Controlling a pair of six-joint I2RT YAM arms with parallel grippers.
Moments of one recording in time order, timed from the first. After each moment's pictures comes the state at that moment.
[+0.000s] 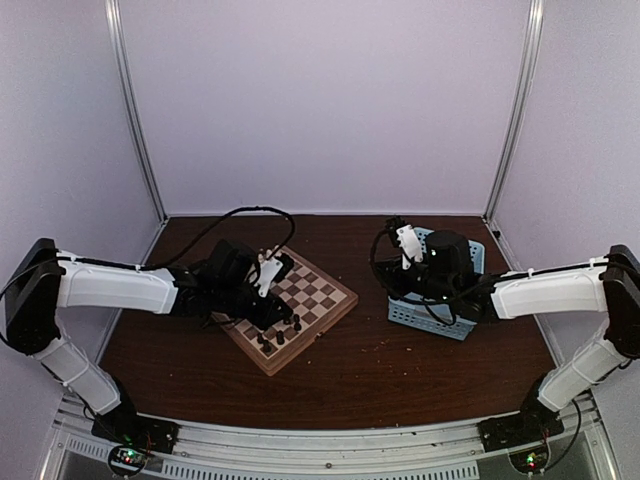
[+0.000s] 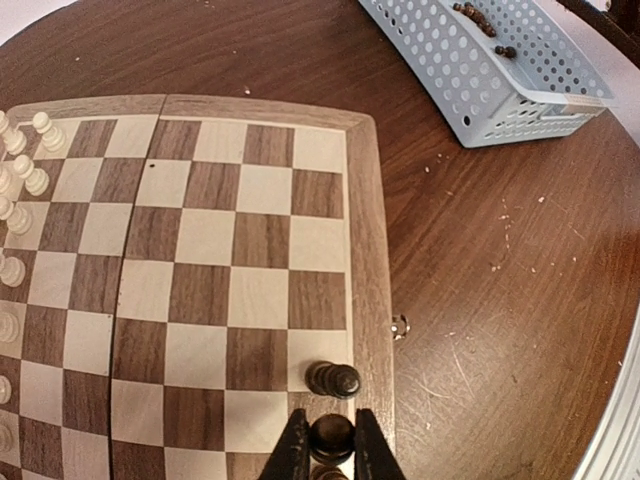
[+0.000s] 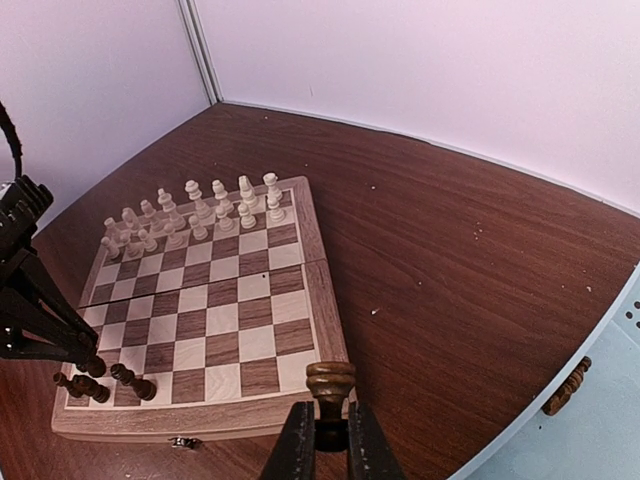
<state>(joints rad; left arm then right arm) -0.81 1.54 0.86 -0.06 0.16 -0.17 0.73 1.46 0.74 0.38 0.05 0.18</state>
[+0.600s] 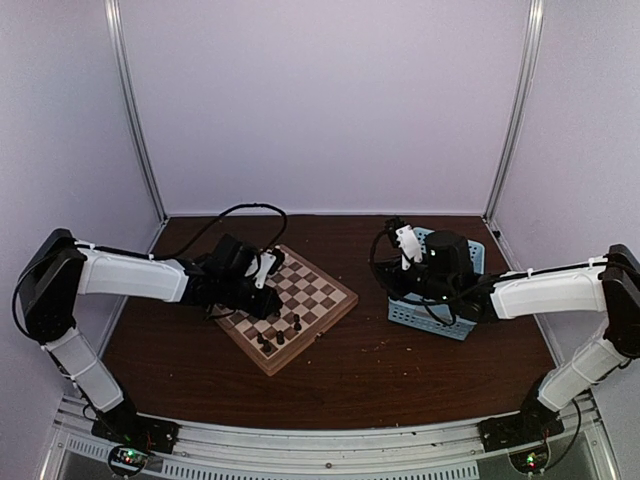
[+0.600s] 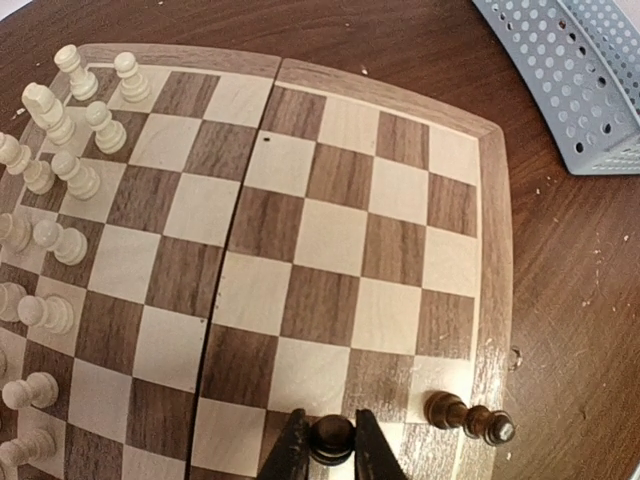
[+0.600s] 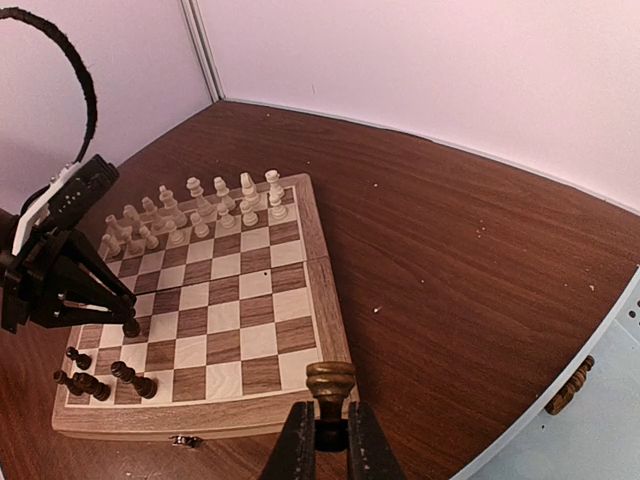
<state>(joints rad) -0.73 1.64 0.91 -0.09 0.09 -0.20 0.73 1.46 0.74 0.38 0.04 0.18</state>
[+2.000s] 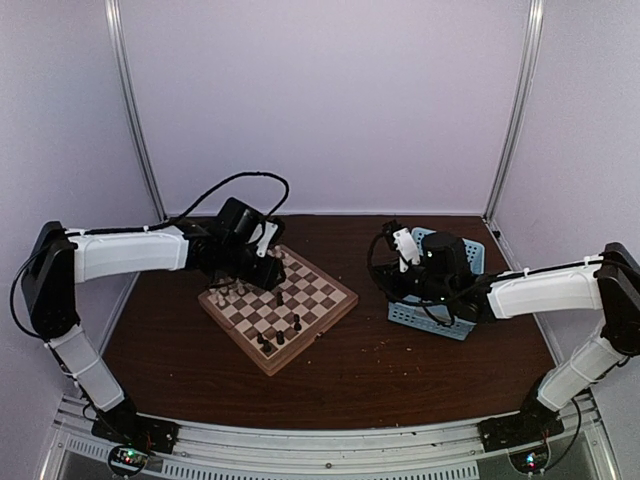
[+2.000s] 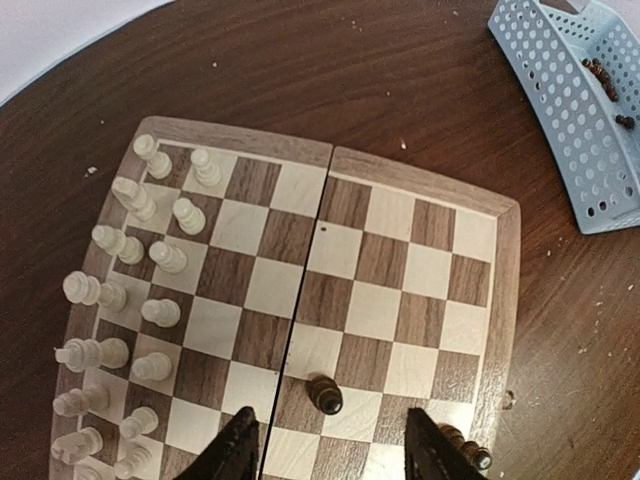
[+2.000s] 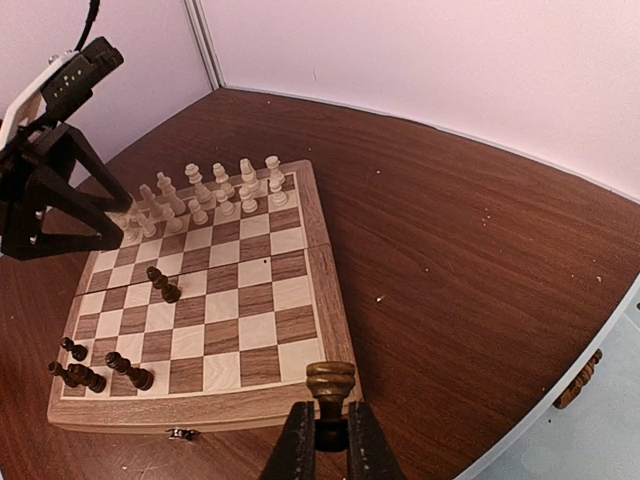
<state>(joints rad) -0.70 1.68 1.16 -0.33 0.00 -0.17 0.73 1.49 0.75 0.37 0.03 0.18</state>
